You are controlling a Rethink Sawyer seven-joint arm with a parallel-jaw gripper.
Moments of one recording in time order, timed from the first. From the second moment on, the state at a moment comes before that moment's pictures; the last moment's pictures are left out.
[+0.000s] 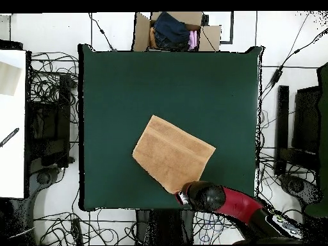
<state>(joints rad) -0.82 -0.49 0.19 2.10 -0.39 0.37 0.91</state>
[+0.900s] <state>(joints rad) -0.75 -0.59 0.19 2.10 -0.31 0.47 0.91</state>
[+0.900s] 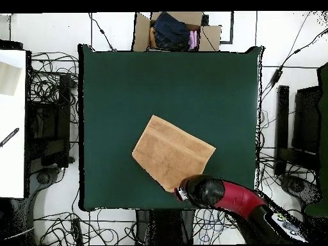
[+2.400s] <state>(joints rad) -0.74 -0.82 0.19 2.12 -0.19 0.68 0.91</state>
